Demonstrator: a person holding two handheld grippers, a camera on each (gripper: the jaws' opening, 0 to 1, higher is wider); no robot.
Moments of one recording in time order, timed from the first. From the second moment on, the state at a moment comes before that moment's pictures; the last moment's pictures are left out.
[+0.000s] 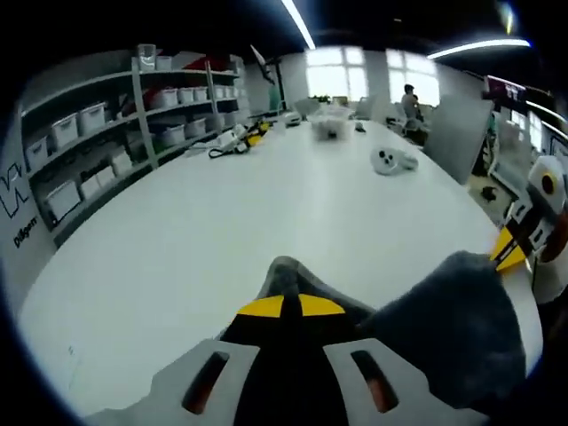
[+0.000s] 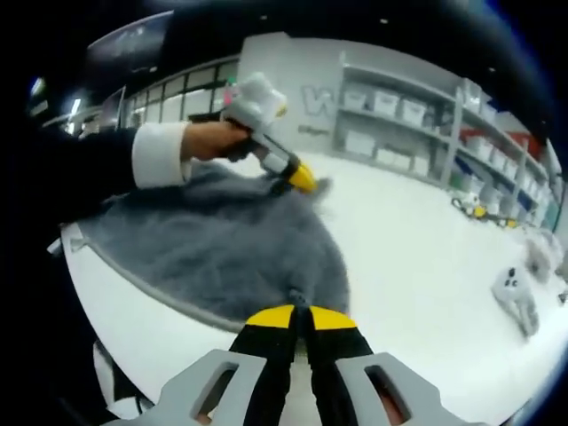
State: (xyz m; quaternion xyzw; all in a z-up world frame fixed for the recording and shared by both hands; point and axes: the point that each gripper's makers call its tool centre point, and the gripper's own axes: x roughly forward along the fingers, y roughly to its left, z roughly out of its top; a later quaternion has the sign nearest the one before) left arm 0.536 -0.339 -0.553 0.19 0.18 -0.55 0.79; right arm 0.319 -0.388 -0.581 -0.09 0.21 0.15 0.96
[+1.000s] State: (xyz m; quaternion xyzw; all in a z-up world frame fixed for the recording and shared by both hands) left arm 0.581 -0.361 -0.557 0.14 0.16 -0.52 0.83; right arm 0.308 -0.390 -0.589 -0.09 0.23 0.15 0.96
